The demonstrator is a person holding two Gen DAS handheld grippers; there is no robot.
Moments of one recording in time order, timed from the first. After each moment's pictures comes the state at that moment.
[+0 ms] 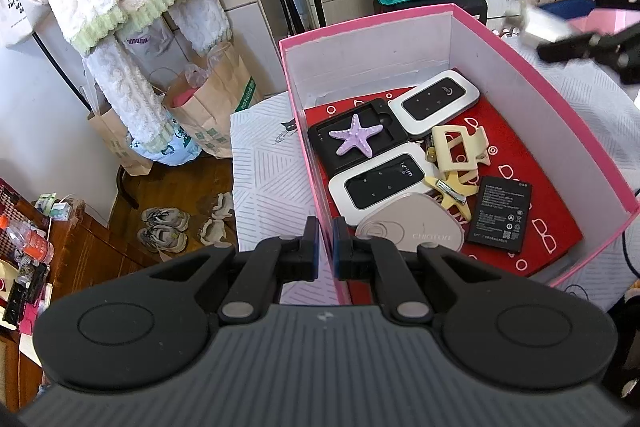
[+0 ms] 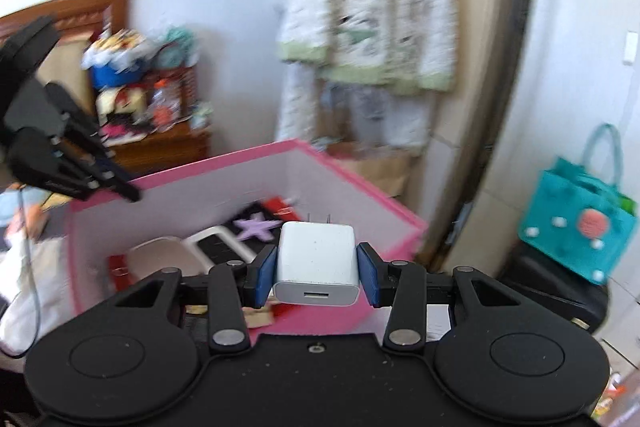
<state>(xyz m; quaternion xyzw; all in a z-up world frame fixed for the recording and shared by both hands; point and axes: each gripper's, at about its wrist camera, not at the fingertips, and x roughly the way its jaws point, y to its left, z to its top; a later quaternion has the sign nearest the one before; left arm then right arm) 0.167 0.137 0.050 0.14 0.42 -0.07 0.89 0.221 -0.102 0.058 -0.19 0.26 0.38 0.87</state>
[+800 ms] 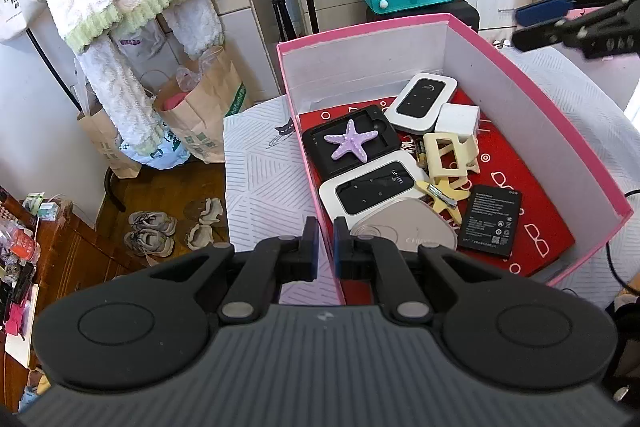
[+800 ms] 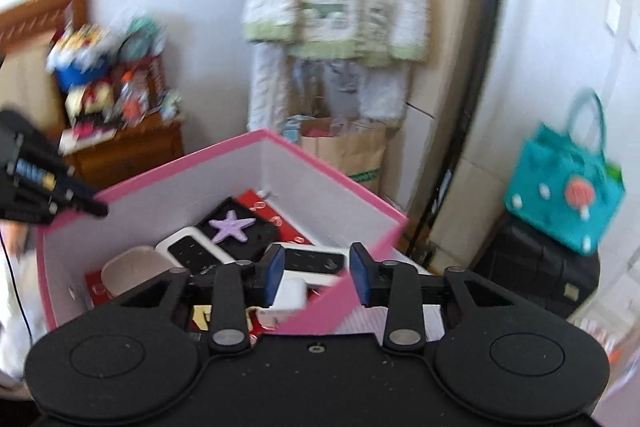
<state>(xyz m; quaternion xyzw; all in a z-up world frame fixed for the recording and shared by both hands) 0.166 0.145 0.047 0.12 0.41 -0.09 0.90 0.248 -0.131 0.069 -0.11 0.31 0.30 0.90</state>
